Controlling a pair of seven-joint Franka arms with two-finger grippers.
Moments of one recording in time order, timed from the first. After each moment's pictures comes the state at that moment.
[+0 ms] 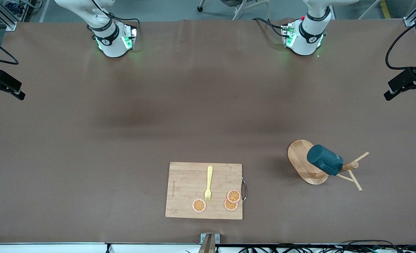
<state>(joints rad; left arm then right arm) 0.00 0.01 0.00 -1.48 -0.07 1.62 -0.07 0.00 -0.06 -0.08 -1.61 0.00 1.66 -0.07</state>
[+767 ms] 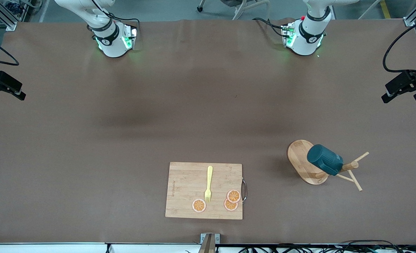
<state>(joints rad) 0.00 0.01 -0.01 -1.49 -0.07 1.65 -0.07 0.00 -0.06 -0.08 -1.64 0.00 1.68 -0.07</state>
